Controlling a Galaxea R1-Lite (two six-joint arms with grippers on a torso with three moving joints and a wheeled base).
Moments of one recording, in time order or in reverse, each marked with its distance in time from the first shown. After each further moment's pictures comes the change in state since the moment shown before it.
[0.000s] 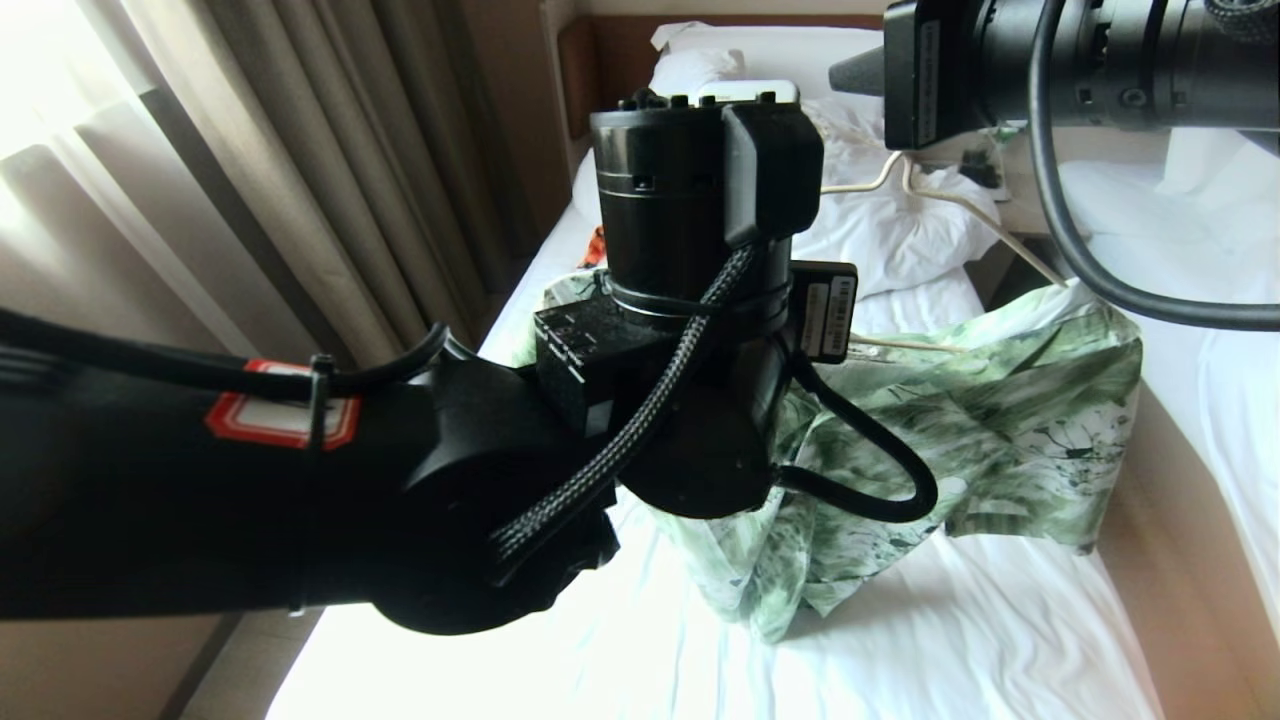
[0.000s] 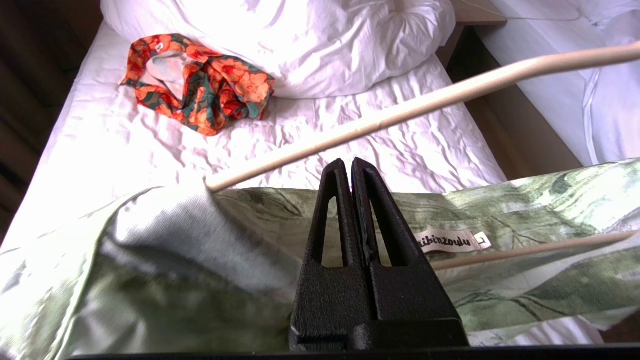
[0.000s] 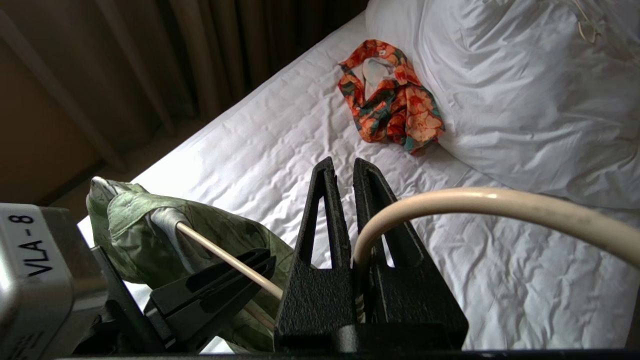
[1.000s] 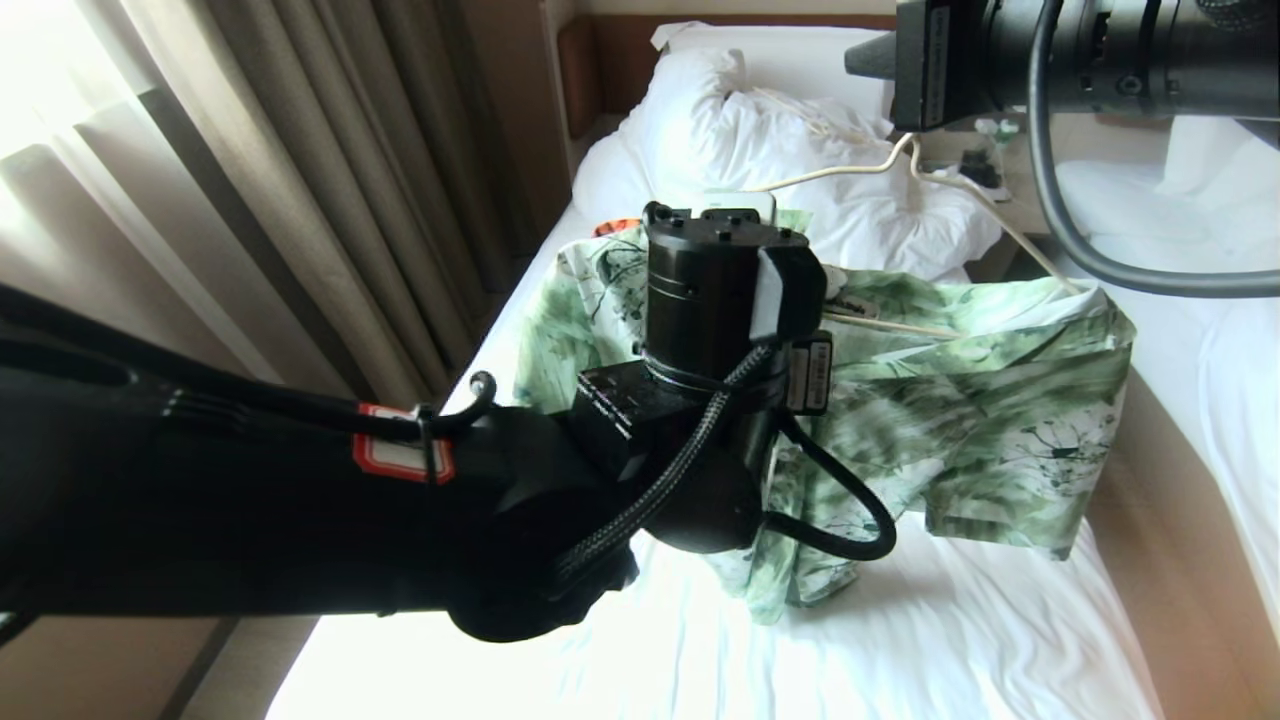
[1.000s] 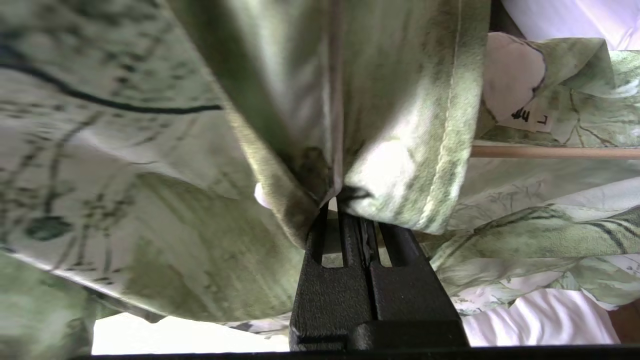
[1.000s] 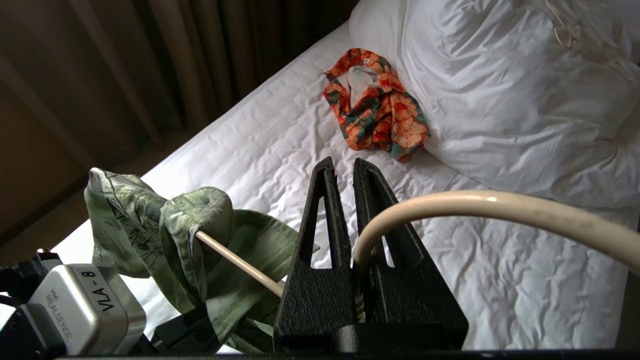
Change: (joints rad) left arm 0.036 0.036 0.087 0.009 -0.010 -0.120; right arm -0.040 0.011 -0.013 -0.027 0.002 -0.001
